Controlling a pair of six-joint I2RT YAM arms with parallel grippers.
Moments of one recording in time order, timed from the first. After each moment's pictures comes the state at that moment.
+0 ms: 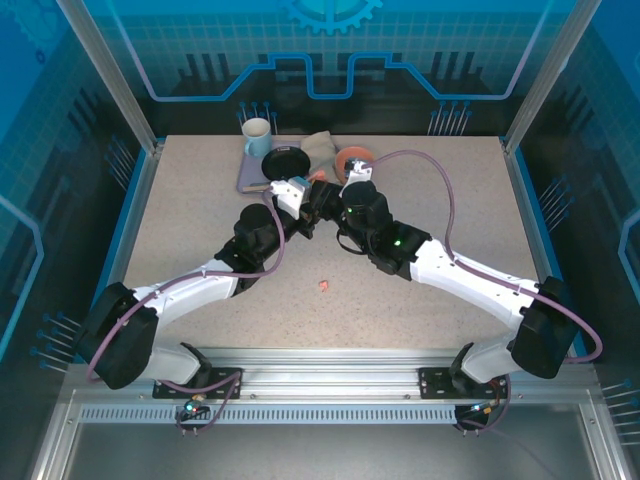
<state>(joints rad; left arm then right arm) -0.60 1.37 0.74 0.63 0.03 -0.07 0.86 1.43 1.17 0.02 0.33 0.80</state>
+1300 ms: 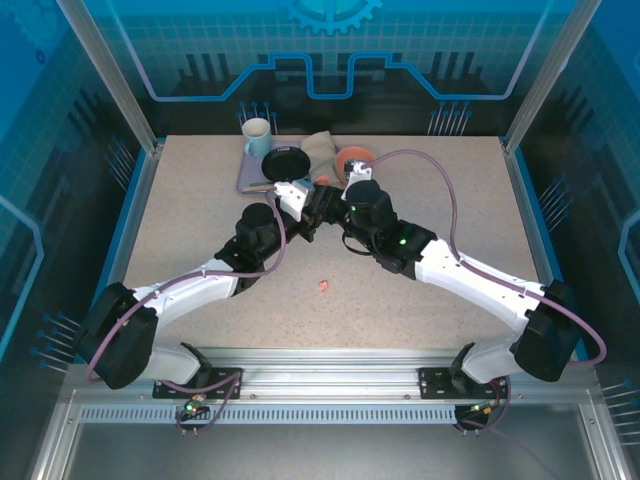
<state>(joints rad) -0.60 1.37 0.75 0.59 0.08 -0.06 0.83 1.41 1.17 -0.06 0.25 0.77</state>
